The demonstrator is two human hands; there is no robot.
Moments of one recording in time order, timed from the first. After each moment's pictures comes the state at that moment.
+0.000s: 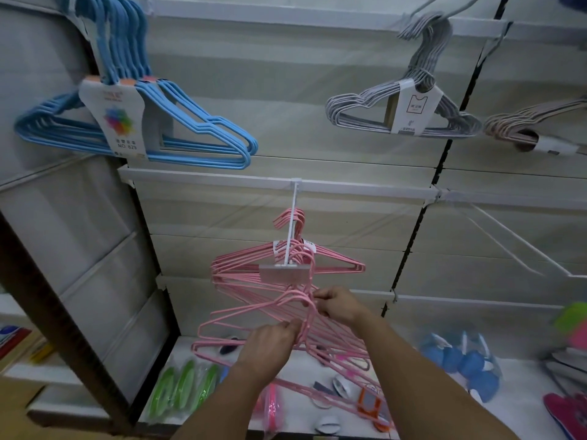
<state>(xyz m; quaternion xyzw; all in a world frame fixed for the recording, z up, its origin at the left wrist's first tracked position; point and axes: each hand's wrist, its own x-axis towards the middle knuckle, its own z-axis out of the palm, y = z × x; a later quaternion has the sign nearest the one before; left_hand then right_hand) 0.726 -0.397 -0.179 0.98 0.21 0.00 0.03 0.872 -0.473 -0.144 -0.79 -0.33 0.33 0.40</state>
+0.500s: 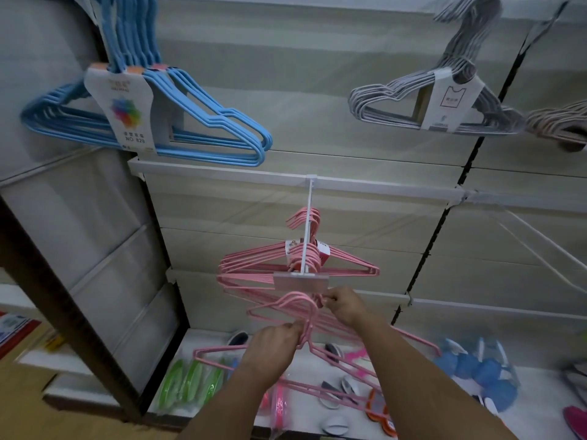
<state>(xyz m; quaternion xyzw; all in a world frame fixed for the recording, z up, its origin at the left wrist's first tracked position) 0.731 -0.375 -0.185 0.97 0.24 -0.03 0.05 0.897 -0.431 -0.173 -0.86 -0.34 0.27 0.28</state>
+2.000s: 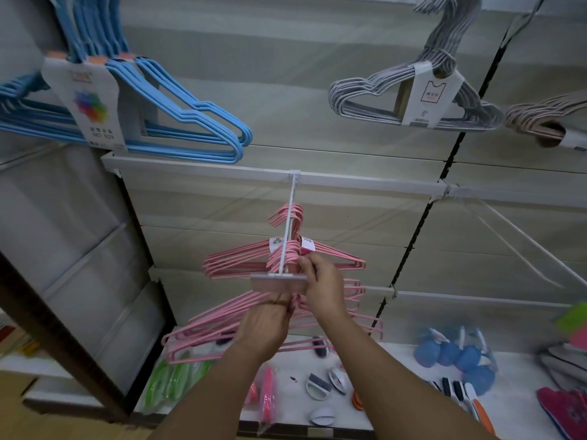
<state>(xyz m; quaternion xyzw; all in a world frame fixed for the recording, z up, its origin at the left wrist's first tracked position) 0.766 -0.359 -0.189 0.95 0.23 0.15 0.14 0.864 -0.427 -0.135 -0.78 -0.34 0.07 0.51</state>
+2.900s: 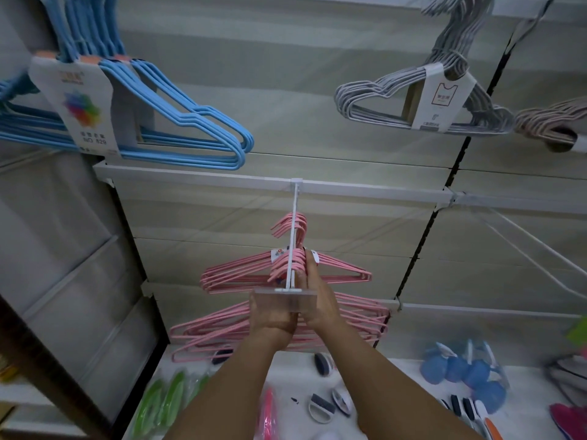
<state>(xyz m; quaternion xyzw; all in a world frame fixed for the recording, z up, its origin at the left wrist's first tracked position) 0.811 -0.325 -0.203 0.91 0.33 -0.02 0.24 0.874 -0.397 -0.149 -0.84 -0.35 0.17 0.37</state>
